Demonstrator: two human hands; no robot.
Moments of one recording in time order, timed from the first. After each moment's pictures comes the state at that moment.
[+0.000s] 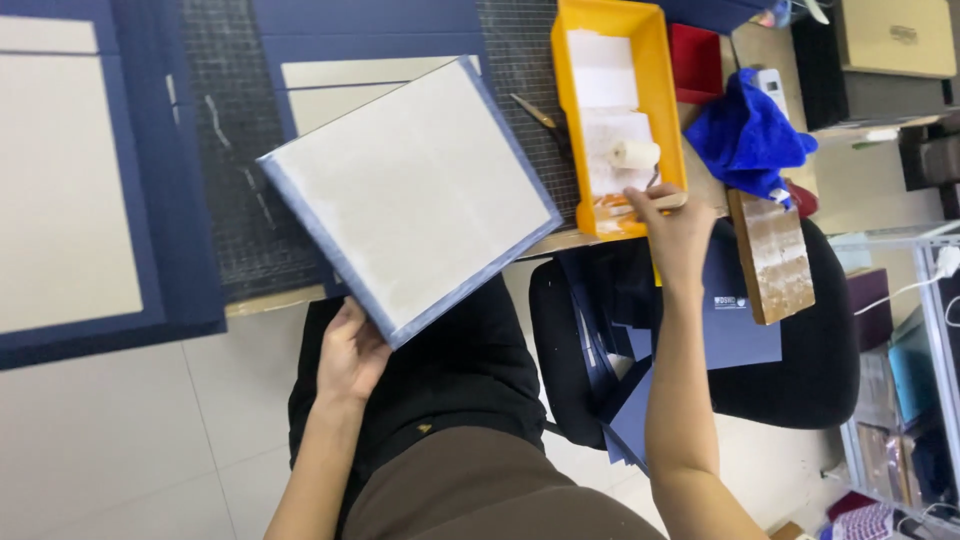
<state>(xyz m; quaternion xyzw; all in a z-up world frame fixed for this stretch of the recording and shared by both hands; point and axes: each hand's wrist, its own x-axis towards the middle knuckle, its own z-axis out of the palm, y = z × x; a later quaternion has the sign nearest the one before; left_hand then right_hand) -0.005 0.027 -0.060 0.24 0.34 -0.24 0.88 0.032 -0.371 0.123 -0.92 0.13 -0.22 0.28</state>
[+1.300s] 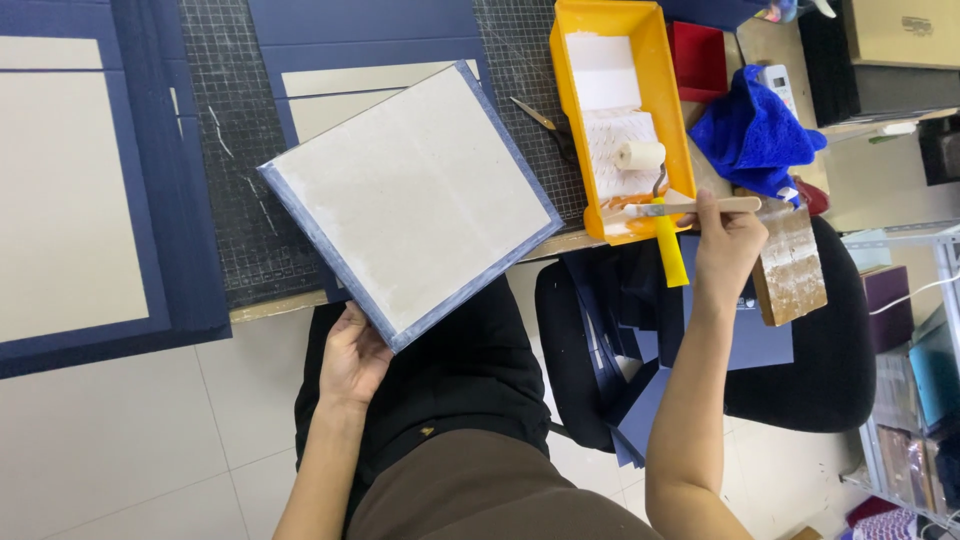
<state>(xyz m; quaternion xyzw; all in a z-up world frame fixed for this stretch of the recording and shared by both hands) -0.010 0.032 -0.081 0.22 0.33 -0.21 0.89 0.008 -0.368 0.154 -0.85 0.21 -0.28 0.38</state>
